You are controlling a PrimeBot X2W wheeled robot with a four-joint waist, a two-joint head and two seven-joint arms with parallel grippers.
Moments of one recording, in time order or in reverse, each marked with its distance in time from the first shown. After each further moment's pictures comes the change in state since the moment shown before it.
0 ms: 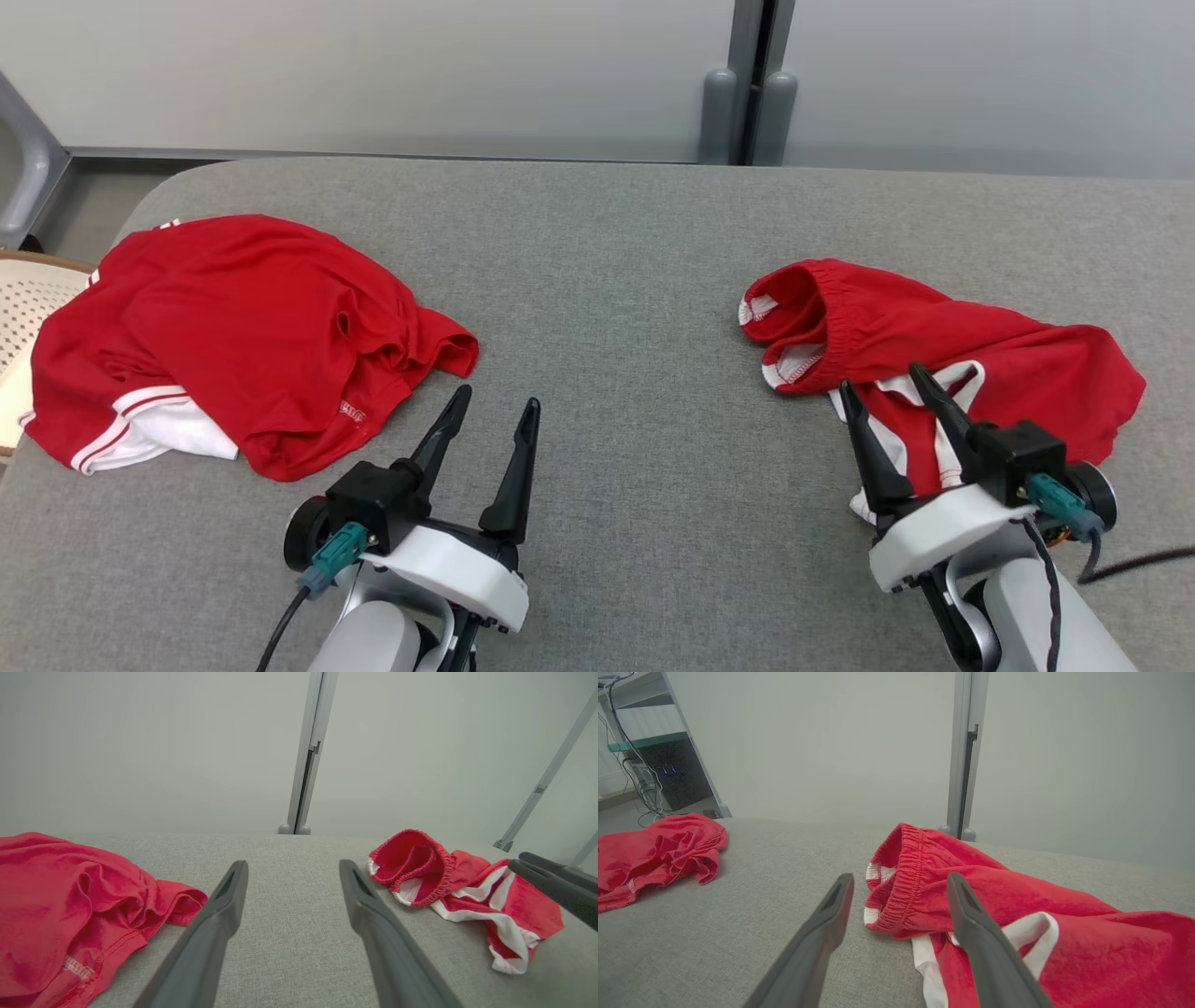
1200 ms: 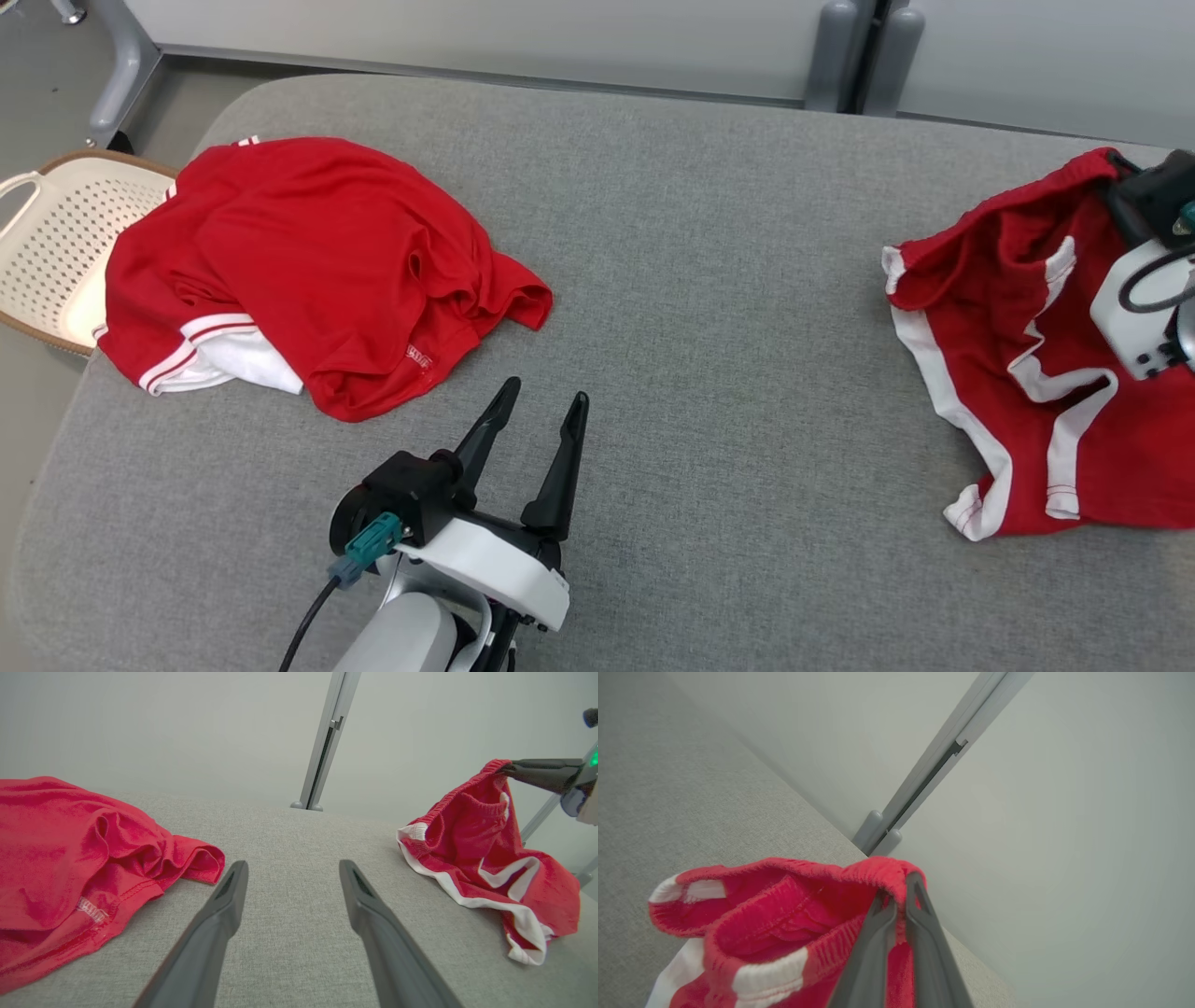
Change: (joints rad) left arm -0.021 -0.016 -0.088 -0.015 -0.076 0.003 0.000; right arm -0.437 -0.450 0.188 0.084 -0.119 0.002 0.332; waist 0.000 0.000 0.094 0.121
